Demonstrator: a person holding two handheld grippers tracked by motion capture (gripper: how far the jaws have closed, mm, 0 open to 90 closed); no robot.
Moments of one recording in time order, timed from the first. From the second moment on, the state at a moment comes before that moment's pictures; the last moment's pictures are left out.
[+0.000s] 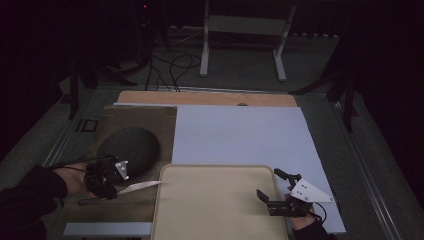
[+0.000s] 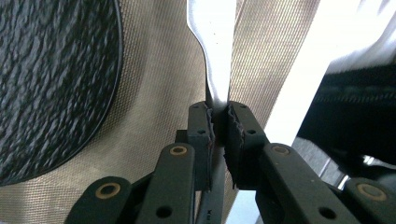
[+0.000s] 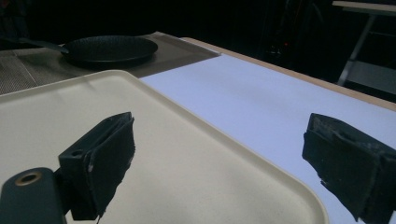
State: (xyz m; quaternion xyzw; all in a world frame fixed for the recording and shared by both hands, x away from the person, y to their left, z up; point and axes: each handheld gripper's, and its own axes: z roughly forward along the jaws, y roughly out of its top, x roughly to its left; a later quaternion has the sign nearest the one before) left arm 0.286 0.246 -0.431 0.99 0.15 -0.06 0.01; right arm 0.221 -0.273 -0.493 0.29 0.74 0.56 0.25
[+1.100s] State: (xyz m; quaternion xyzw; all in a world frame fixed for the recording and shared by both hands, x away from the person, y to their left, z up) left arm 0.255 0.143 -0.408 0.96 0.25 -0.07 0.11; right arm 0.221 -0.274 -0.493 0.29 0.74 0.56 0.24
